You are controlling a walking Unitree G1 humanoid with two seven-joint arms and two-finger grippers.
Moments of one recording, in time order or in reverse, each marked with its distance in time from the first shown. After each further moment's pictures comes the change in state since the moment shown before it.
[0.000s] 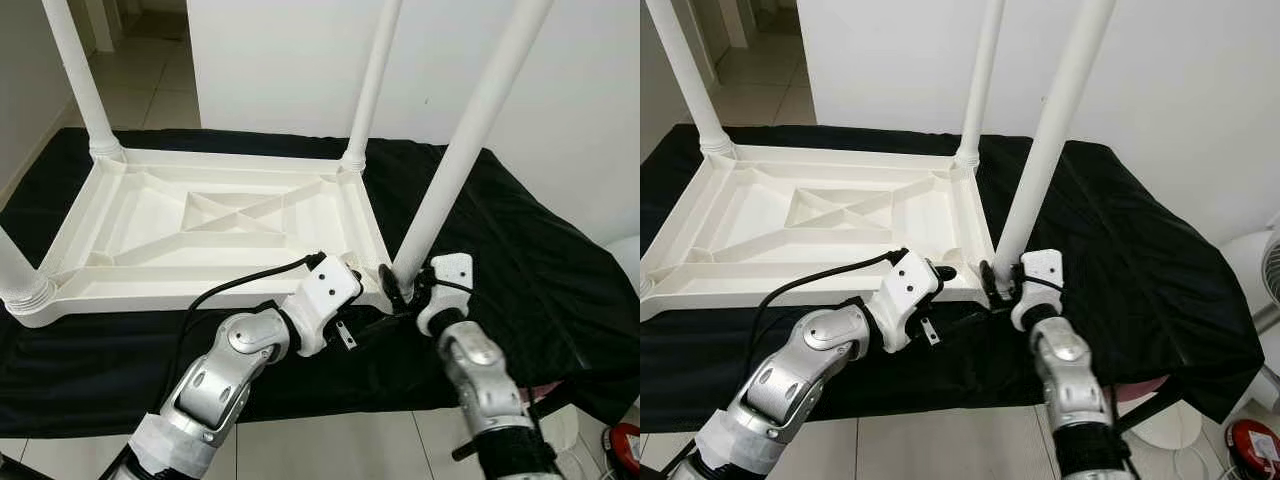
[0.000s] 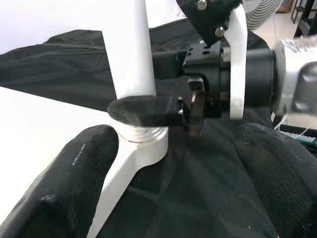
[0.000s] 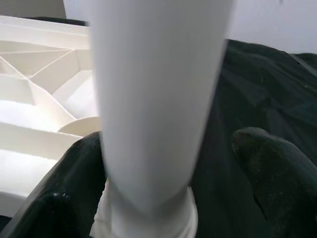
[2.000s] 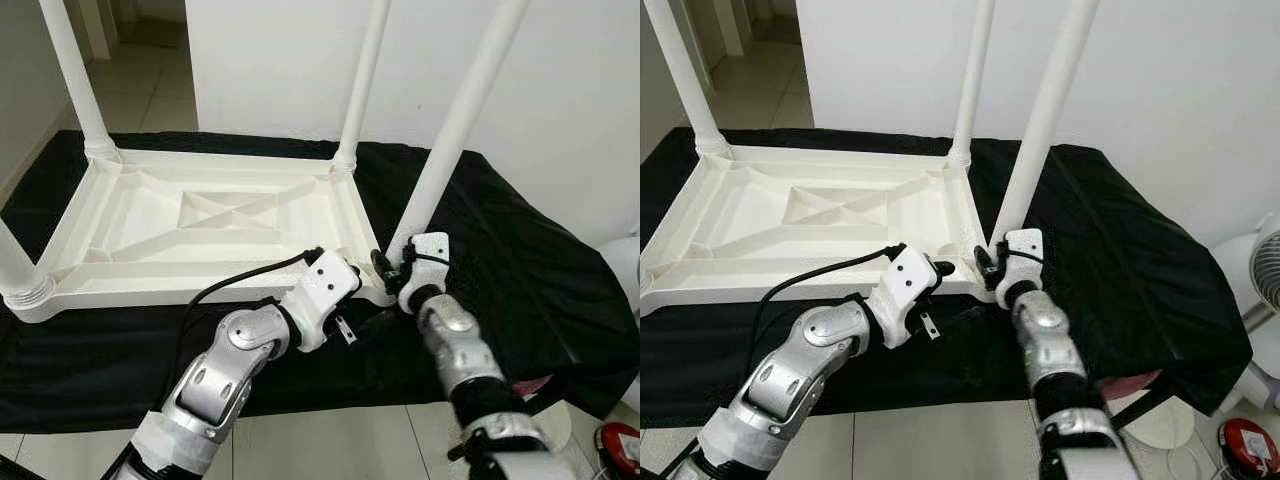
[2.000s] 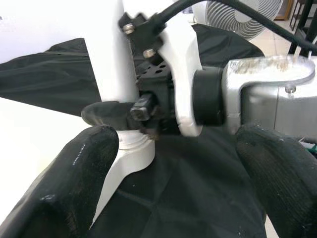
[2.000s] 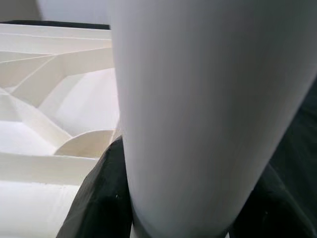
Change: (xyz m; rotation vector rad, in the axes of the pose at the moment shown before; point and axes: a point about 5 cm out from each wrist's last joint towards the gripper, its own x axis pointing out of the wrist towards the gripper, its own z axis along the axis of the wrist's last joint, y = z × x) left arm 0.002 0.002 0.003 -0.012 -0.013 0.016; right arm 0.040 0.024 -0.004 0.069 0.052 -0.168
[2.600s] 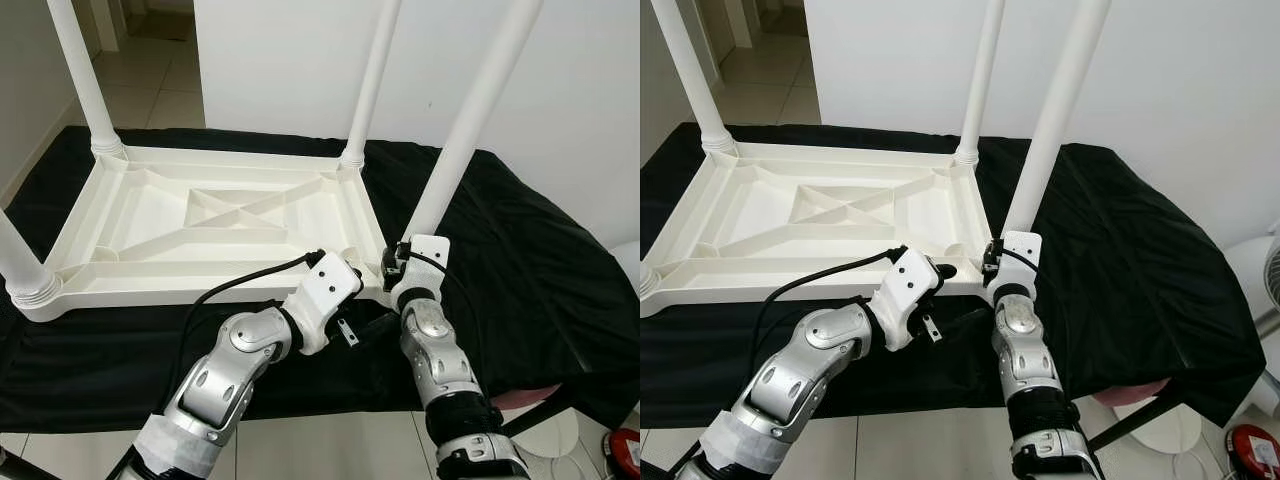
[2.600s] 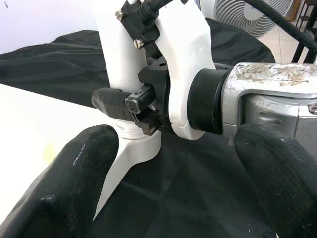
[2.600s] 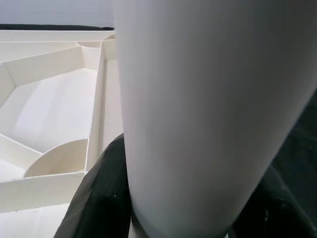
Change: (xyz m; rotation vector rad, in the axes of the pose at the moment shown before) left arm 0.000 -0.002 -0.002 -0.012 0.004 0.001; right arm -0.011 0.006 0.005 0.033 0.008 -0.219
